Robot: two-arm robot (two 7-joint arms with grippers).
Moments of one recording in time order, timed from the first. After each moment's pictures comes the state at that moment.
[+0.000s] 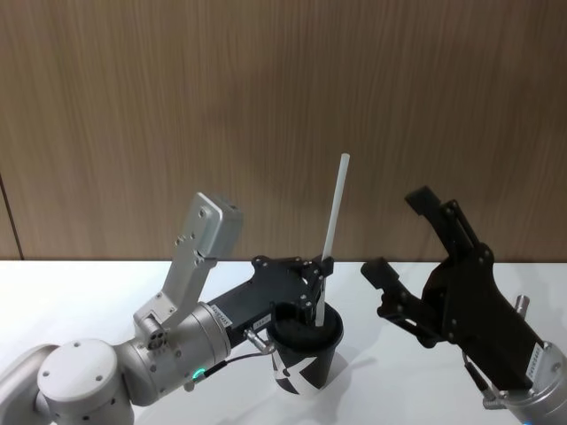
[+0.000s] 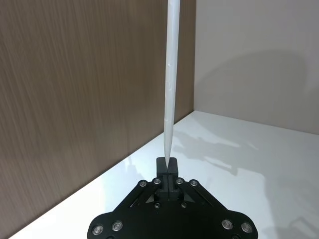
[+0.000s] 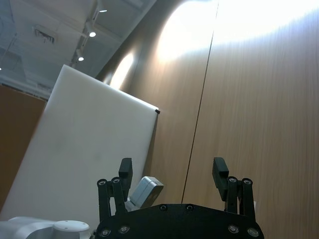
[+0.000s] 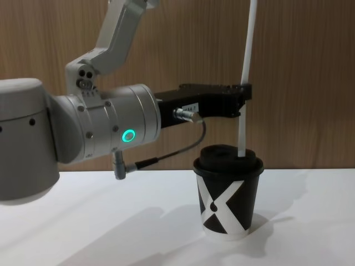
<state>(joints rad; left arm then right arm) -0.48 0.29 0.59 -1.48 -0.50 0.04 -0.41 0.14 0.38 -0.25 -1.67 0.79 -0.52 0.91</state>
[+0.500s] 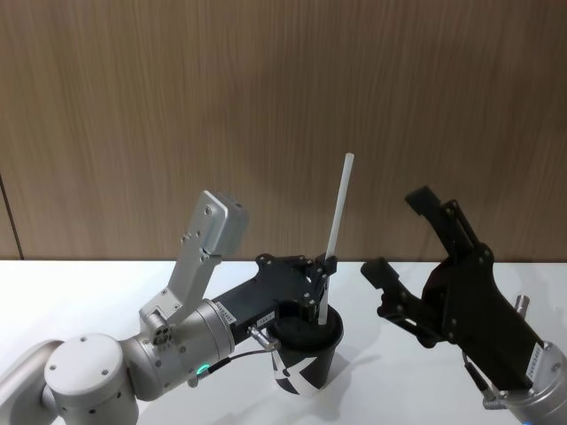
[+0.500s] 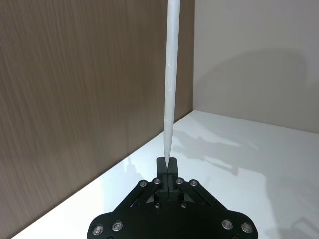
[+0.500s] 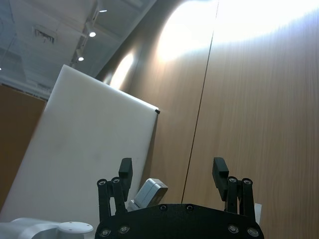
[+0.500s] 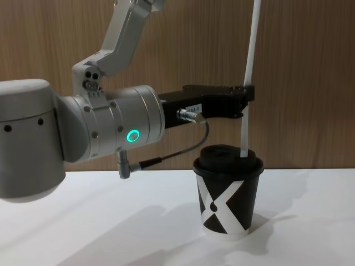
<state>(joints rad) -0.49 0.27 0.58 -1.44 -0.49 0.04 -0.44 0.14 0.38 -0.25 -1.67 0.79 -0.52 0.91</state>
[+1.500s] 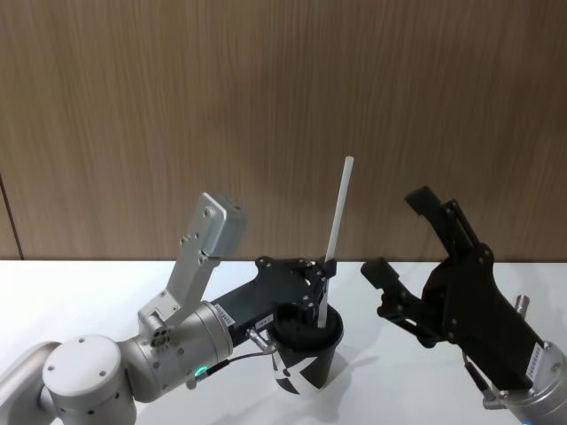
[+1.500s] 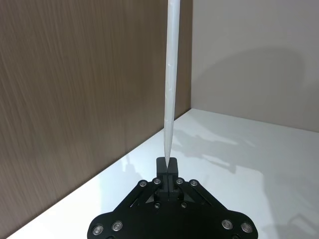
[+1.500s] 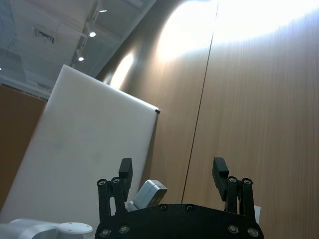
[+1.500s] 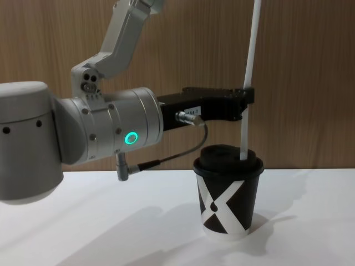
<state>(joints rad) -0.48 0.26 0.56 -1.44 -0.47 0.04 -0.46 0.14 0.38 -0.25 -1.67 0.79 -0.52 0.91</state>
